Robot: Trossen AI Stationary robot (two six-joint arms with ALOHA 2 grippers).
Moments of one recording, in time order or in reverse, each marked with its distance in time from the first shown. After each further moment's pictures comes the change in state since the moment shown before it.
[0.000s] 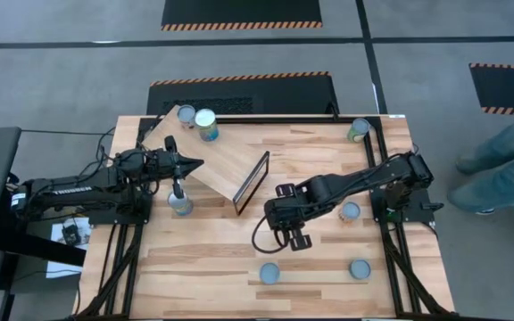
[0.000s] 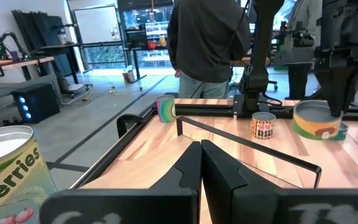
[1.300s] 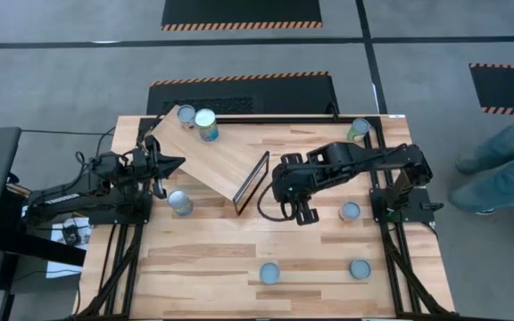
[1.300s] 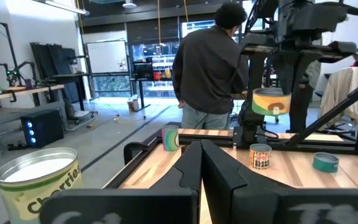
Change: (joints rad) left arm 0.000 -0.321 0.000 -0.188 -0.012 -0.023; right arm -0.100 -0.012 0.328 -0.275 0.079 -0.130
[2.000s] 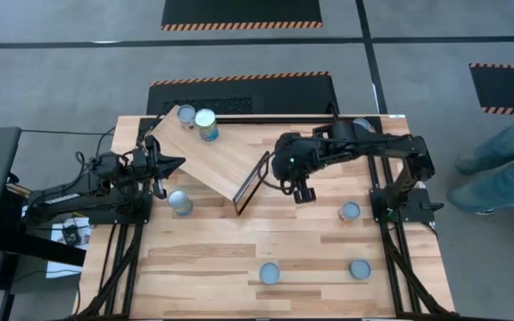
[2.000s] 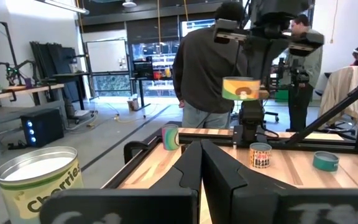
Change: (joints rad) left arm 0.000 0.000 0.000 -0.004 0.000 0.001; right arm -0.134 -0.041 -0.001 0.060 0.002 -0.139
